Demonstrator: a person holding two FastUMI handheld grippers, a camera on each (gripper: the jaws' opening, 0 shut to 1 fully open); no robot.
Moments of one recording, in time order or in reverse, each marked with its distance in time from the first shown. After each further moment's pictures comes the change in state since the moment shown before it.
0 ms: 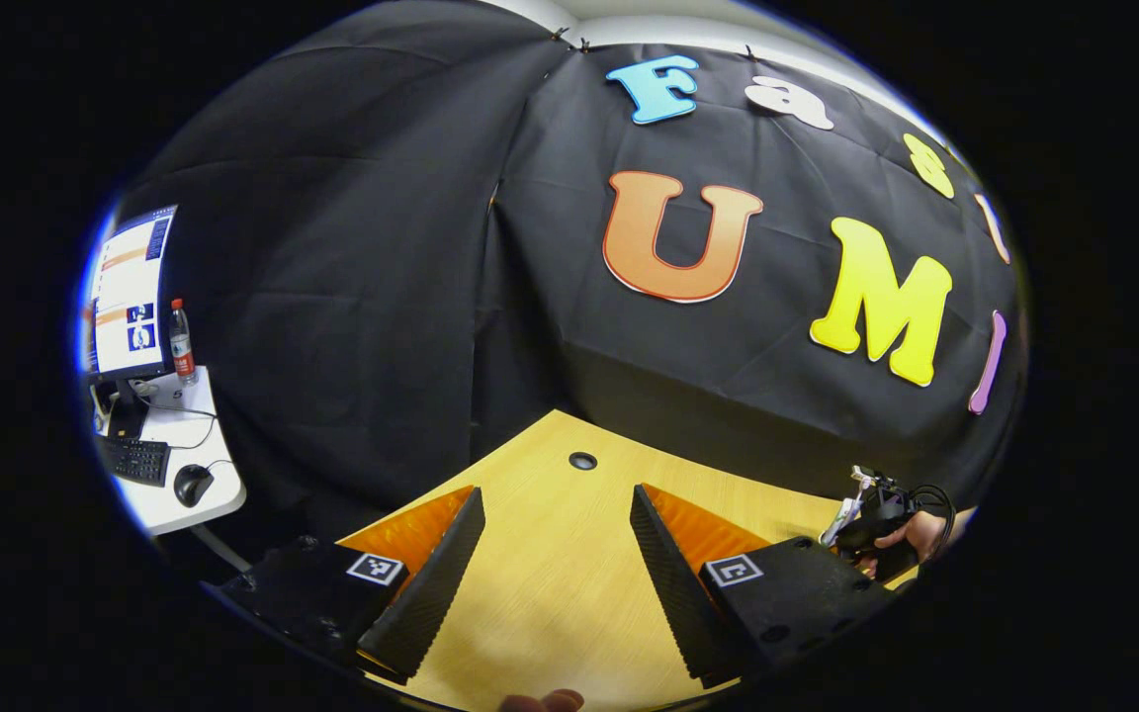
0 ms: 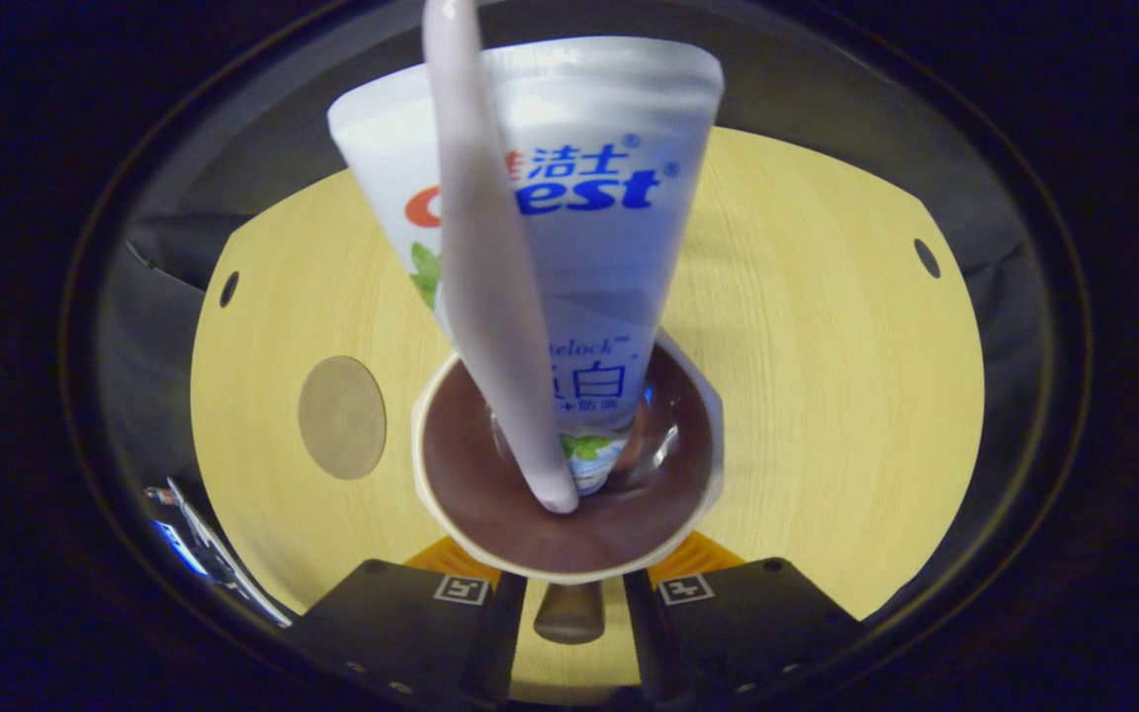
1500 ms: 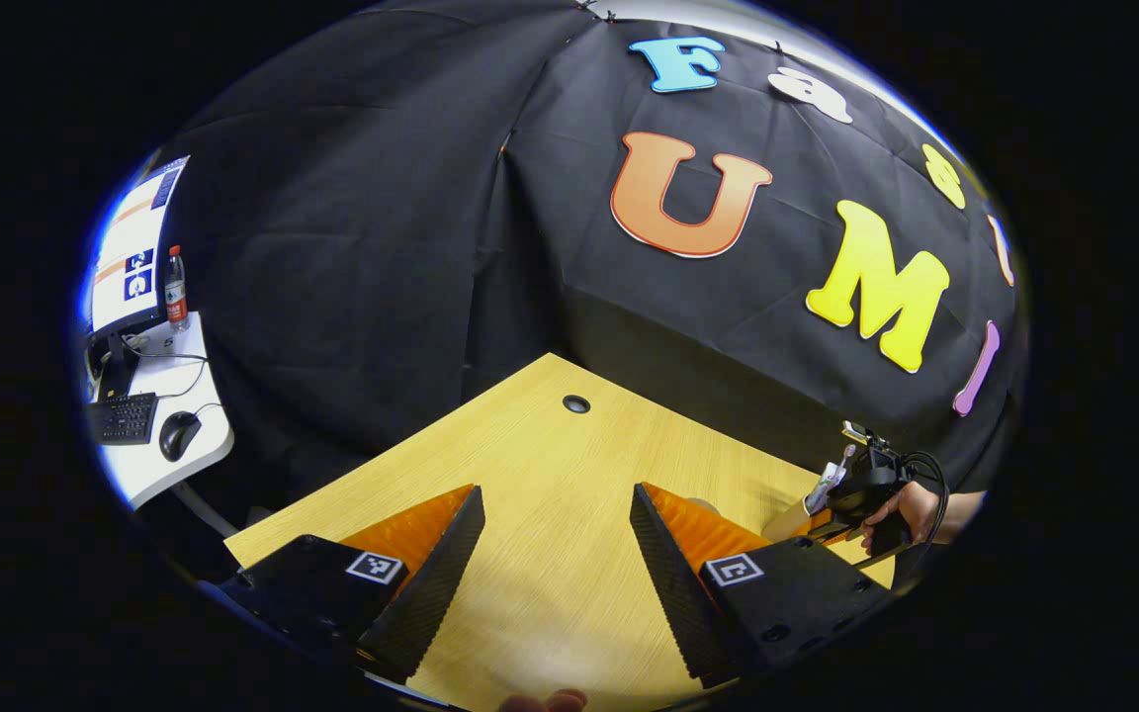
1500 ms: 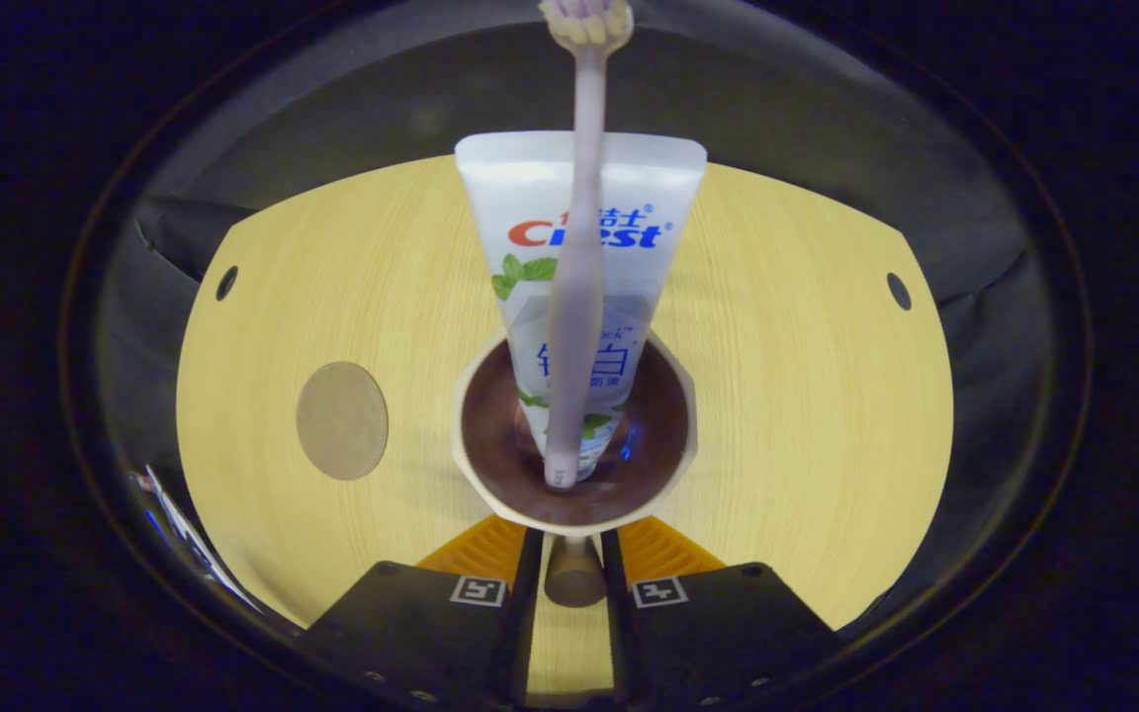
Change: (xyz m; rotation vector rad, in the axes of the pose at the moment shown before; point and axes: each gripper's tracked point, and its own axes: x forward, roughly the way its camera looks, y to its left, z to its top) left arm -0.012 0.004 -0.044 -0.073 0.145 -0.055; right arm -0.018 -0.004 0.008 -0.066 -0.085 -0.081
